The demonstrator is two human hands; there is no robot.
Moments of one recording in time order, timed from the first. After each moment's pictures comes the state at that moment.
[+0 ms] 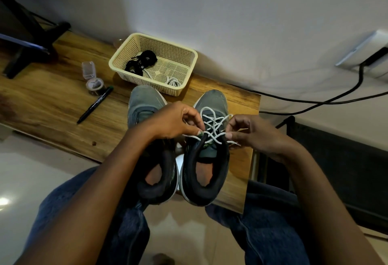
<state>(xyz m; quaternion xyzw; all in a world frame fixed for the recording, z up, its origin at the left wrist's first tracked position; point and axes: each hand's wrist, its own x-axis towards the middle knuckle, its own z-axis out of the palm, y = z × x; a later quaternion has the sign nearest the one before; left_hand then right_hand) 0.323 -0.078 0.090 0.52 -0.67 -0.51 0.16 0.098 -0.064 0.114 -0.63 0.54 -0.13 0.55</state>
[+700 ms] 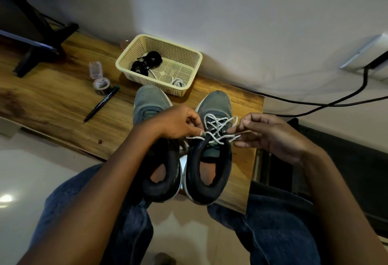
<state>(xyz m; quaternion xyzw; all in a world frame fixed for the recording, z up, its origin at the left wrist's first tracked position) 0.323 -0.078 0.089 0.54 -0.66 -0.50 0.10 0.082 -0.061 0.117 -0.47 0.52 -0.21 0.68</state>
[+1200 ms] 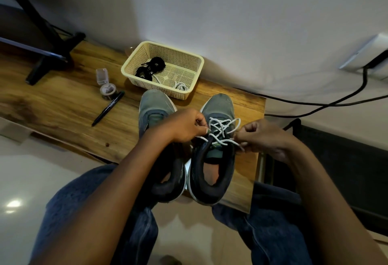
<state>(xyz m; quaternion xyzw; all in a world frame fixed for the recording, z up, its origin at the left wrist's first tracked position) 0.313 -0.074 0.096 0.57 -0.69 -0.44 0.09 0.098 -0.064 0.112 -0.50 0.61 -0.13 0.60</state>
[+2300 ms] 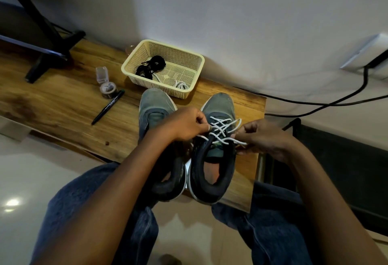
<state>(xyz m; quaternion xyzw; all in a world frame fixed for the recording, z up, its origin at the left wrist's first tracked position) 0.310 -0.072 0.097 0.59 -0.68 -0.43 0.11 0.100 -0.064 0.107 -0.49 0.62 -0.12 0.60</state>
